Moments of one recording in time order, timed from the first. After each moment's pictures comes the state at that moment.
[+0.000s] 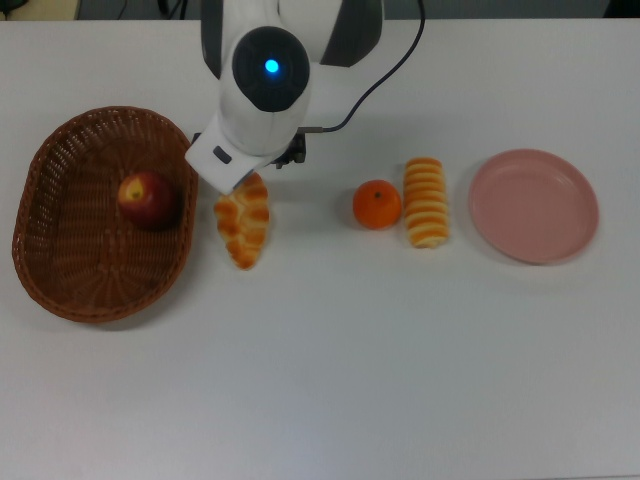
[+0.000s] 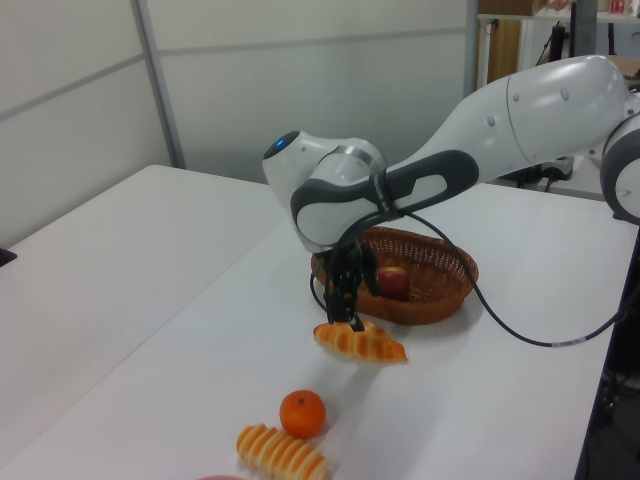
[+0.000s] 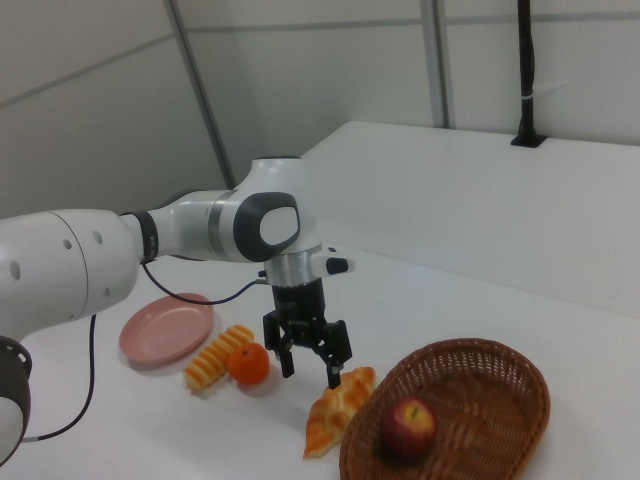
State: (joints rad) arm -0.03 0.39 0.15 -1.61 -0.21 1.68 0.03
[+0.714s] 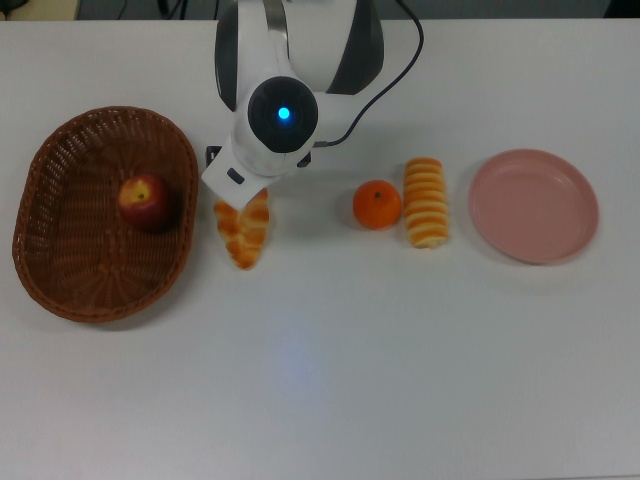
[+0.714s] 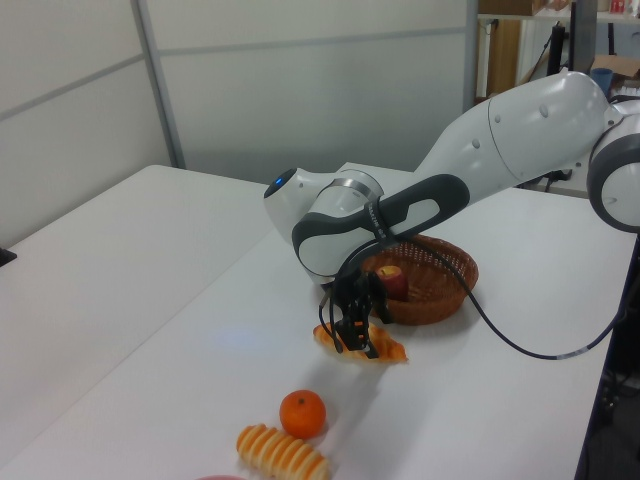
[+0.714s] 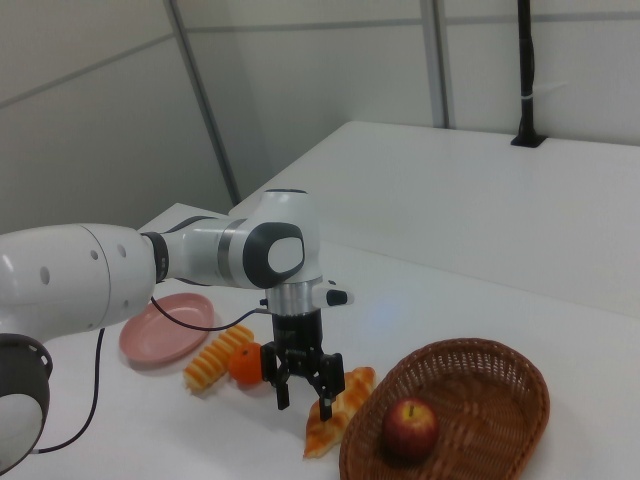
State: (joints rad) arm -0.02 0.43 0.14 -1.67 -0.21 1.68 0.03
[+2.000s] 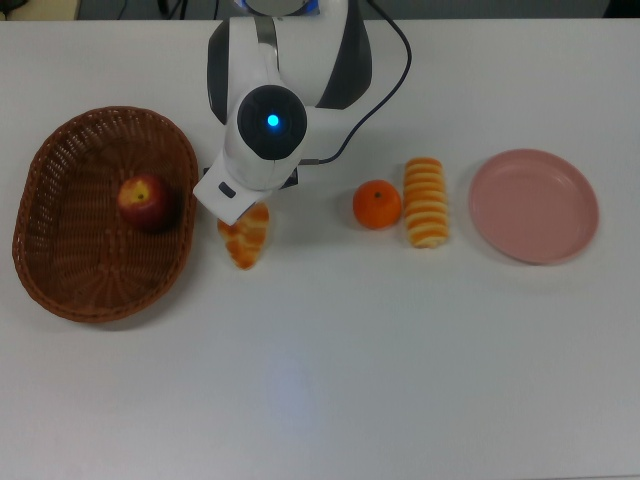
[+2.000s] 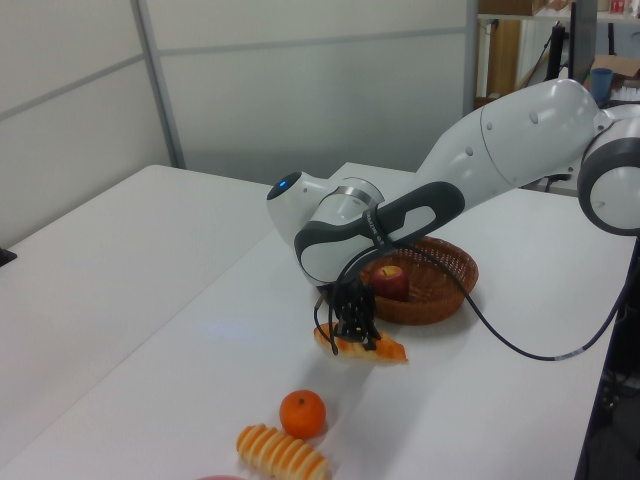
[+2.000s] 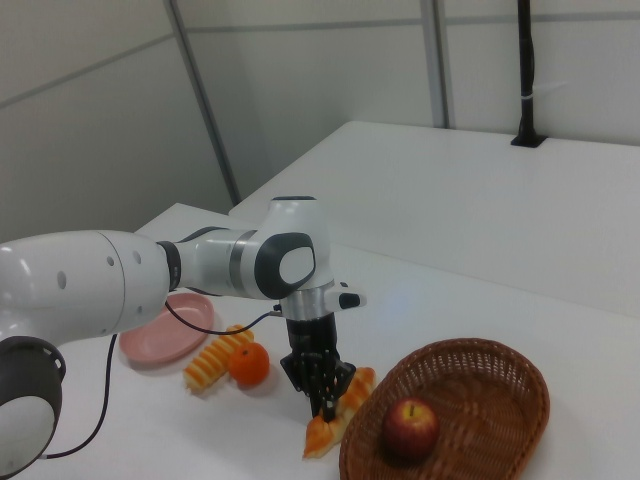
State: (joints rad) arm -0.03 0.46 0.13 -1.66 -0.23 1.79 0.03
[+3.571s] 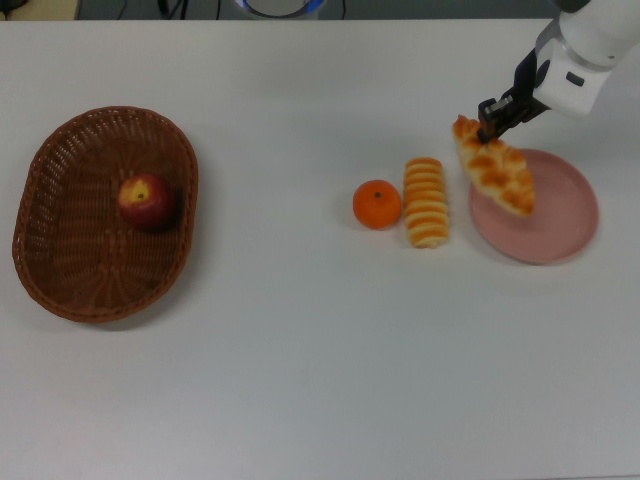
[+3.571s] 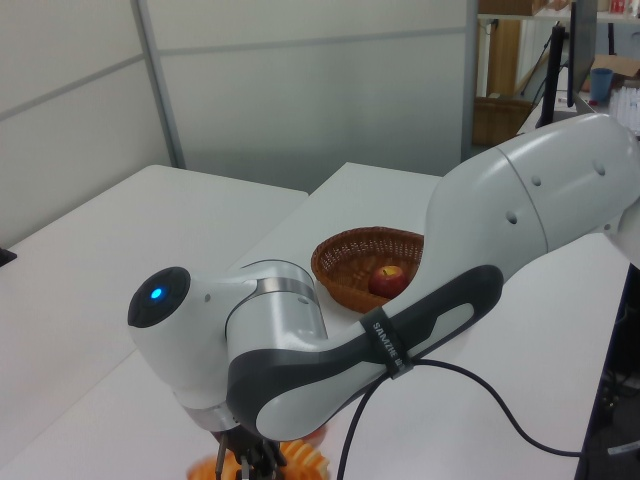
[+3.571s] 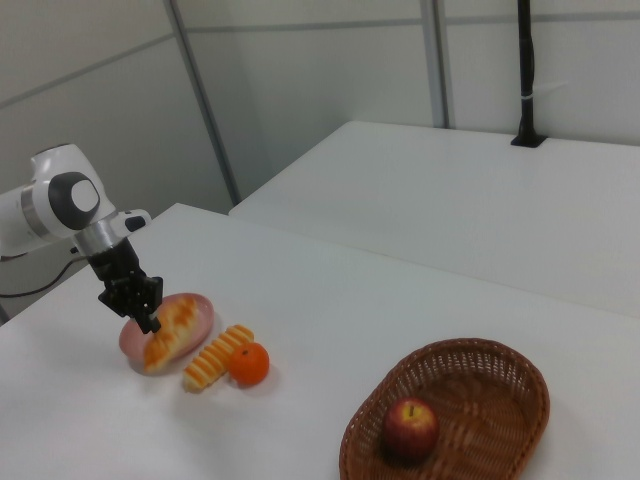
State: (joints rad) arm 0.55 0.43 0.15 -1.51 -0.24 1.74 0.28
